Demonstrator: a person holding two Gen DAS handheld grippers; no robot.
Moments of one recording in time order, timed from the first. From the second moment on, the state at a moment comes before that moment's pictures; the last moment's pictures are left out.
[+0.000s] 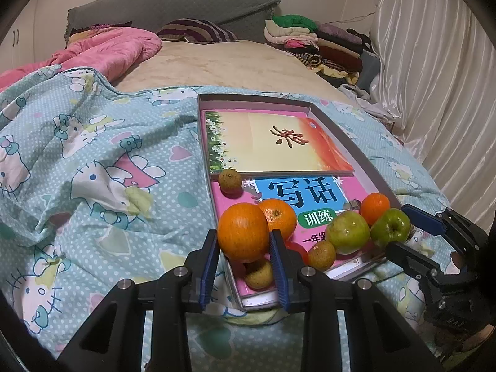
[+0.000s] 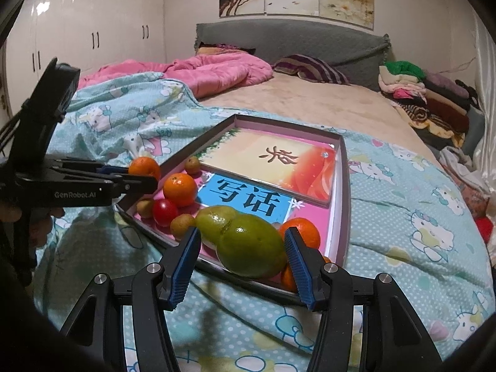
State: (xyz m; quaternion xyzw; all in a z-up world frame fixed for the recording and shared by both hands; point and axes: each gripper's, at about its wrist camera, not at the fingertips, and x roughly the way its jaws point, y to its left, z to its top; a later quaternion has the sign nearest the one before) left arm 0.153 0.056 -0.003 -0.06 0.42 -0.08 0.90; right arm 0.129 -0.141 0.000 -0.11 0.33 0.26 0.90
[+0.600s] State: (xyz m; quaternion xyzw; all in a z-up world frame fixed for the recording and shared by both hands) left arm 0.149 0.056 0.003 -0.06 0.42 -0.09 0.90; right arm 0.126 -0.152 0.007 -0.09 0.31 0.24 0.92
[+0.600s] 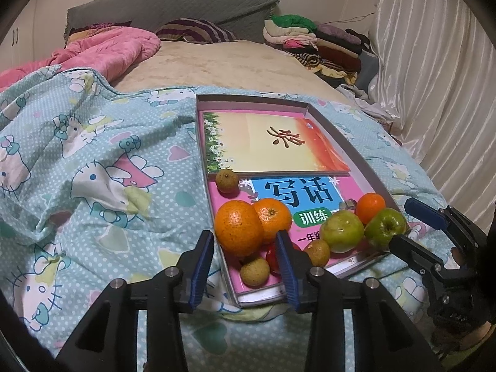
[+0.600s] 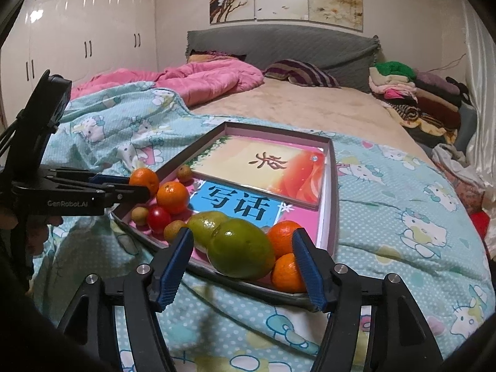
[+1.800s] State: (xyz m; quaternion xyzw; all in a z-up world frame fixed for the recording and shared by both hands) left arm 0.087 0.029 0.039 -0.04 0.36 -0.06 0.93; right arm 0.084 -0.169 0.035 -0.06 0.26 0.20 0.94
